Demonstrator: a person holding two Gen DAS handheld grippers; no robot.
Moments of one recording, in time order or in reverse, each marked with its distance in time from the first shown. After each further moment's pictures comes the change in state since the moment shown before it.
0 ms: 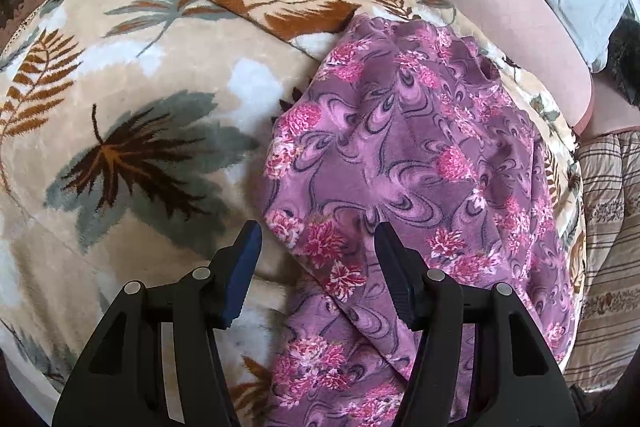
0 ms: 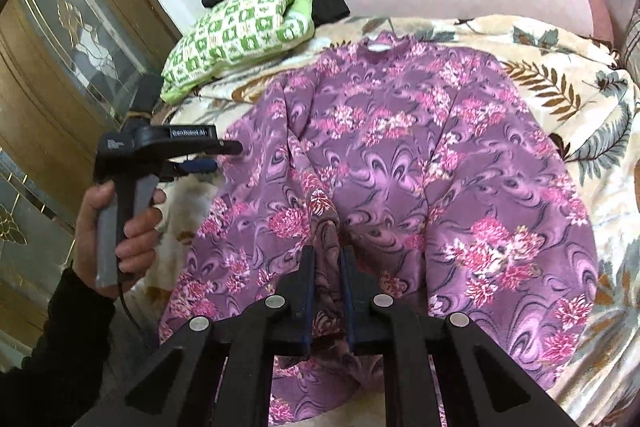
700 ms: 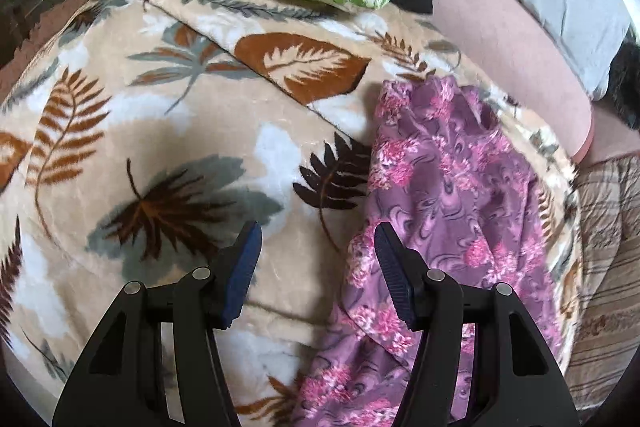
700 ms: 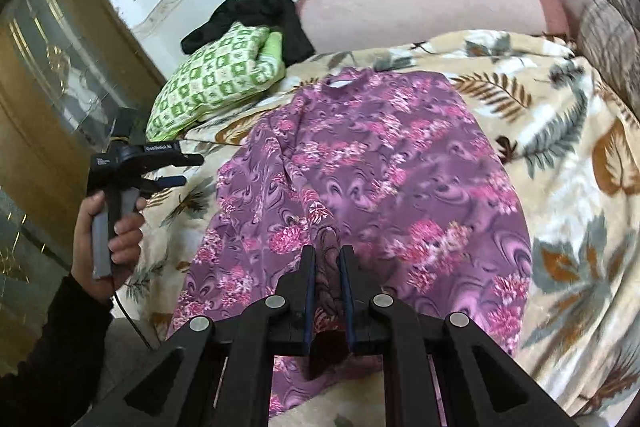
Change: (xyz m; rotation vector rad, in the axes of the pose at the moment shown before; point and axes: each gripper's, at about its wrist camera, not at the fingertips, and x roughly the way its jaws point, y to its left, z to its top) left arm -0.029 0.008 0.038 -0.006 -0.067 0.028; right arm -0.037 -0.027 -0.017 0.104 -0.108 -0.070
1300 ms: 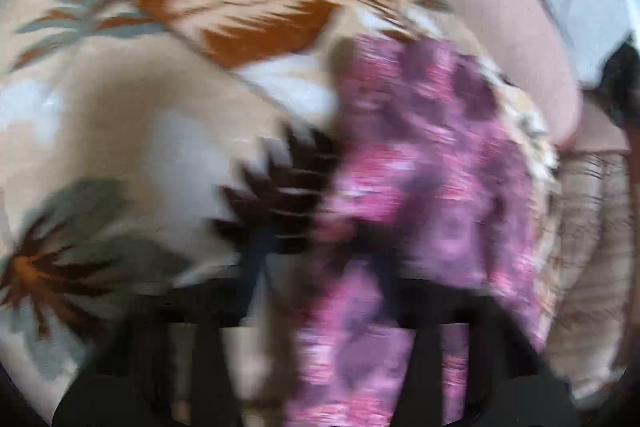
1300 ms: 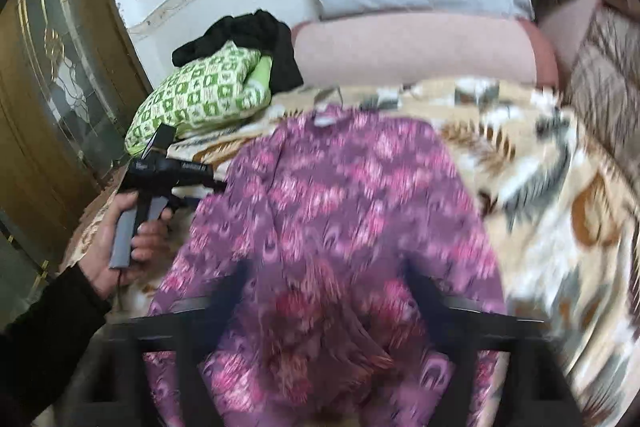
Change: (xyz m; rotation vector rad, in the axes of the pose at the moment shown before) left arm 0.092 -0.014 0.033 -0.005 0.189 -0.242; right arm 0.008 0.006 0.034 -0.119 -0.120 -0.093
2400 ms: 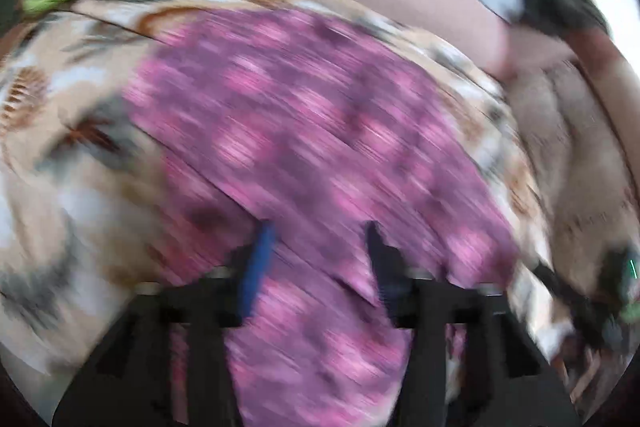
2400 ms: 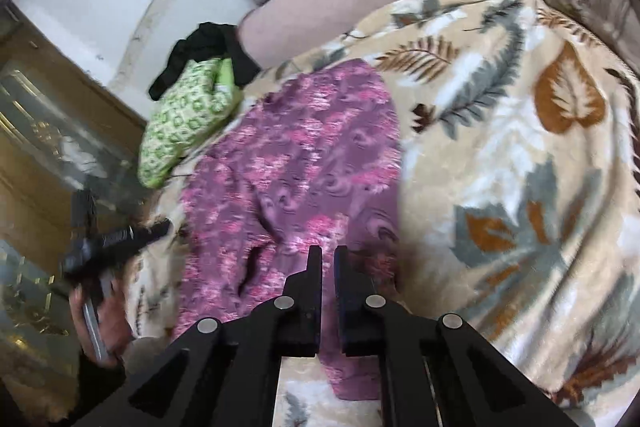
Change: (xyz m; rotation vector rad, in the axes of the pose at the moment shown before) left arm -0.095 -0.112 -0.197 0.242 -0.130 0.036; right arm -0.037 -0.119 -0.039 0.356 0.134 0.179
